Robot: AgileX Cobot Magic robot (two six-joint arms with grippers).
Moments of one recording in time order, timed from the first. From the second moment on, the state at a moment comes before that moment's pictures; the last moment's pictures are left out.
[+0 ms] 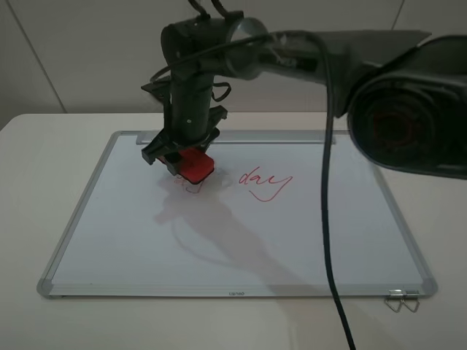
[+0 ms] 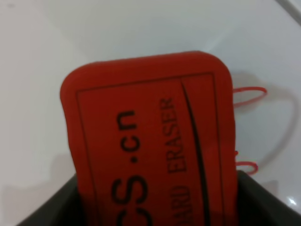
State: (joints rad) left arm 0.02 -0.01 -0.50 0.00 1.06 0.00; right arm 0.75 2.45 -2.15 -0.04 1.12 -0.03
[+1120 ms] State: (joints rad) left arm 0.02 -0.01 -0.50 0.00 1.06 0.00; right arm 0.77 2.57 -2.19 -0.02 1.11 -0.10
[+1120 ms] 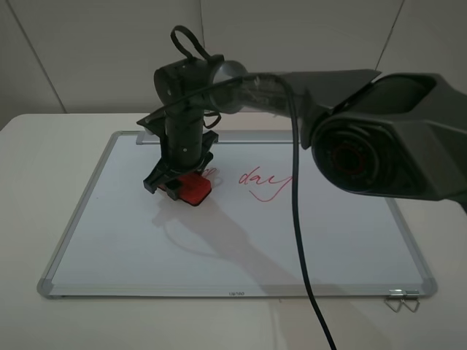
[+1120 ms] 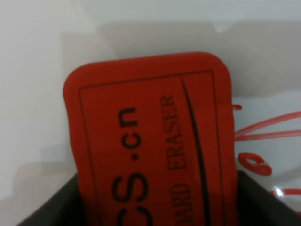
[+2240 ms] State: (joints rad) left arm 0.02 -0.01 -0.50 0.00 1.06 0.00; right arm 0.56 2.58 -2.19 0.00 1.04 -0.13
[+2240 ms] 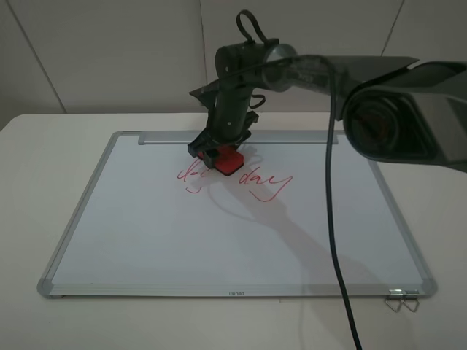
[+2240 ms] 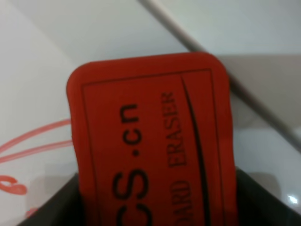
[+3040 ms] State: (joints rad) left arm 0.02 -0.01 -0.50 0.00 1.06 0.00; right arm 0.74 2.58 -2.19 -0.02 1.09 -0.13
